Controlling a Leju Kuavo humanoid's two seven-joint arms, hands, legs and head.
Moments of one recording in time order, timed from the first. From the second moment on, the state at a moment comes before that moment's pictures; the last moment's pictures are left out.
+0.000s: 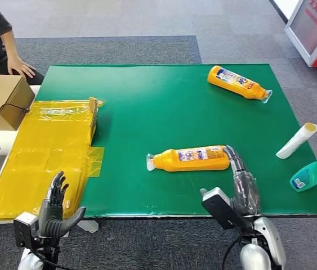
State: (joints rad) left arm 0.03 -0.29 0.35 -1.23 -0.23 -0.39 -0.66; right arm 0.17 0.14 -0.01 -1.82 0.98 -0.02 -0.19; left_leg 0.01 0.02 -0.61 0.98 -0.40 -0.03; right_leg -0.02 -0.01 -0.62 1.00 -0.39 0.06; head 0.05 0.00
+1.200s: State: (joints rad) left arm -0.11 -0.18 0.13 -0.97 -0.10 -0.35 -0.67; right arm -0.72 -0.06 0.21 -0.55 1.13 0.22 -0.02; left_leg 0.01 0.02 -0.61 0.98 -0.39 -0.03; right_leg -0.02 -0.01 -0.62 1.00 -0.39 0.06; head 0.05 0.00
